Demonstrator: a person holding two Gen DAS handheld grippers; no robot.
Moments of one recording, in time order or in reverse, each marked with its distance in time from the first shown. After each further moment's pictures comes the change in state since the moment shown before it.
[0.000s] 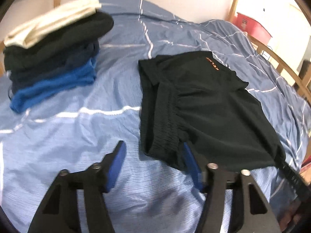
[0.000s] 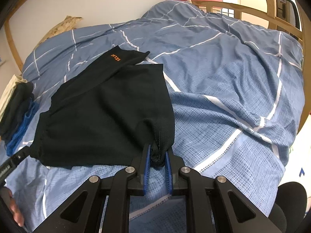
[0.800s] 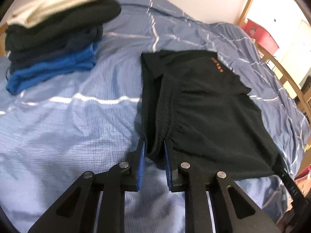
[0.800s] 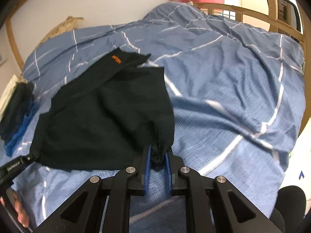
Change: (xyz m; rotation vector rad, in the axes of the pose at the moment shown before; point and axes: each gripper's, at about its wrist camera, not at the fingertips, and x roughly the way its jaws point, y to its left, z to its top) left arm 0.000 -0.005 -0.002 -0.089 0.008 -0.019; right arm -0.006 -0.002 0.007 -0.004 -0.027 0.017
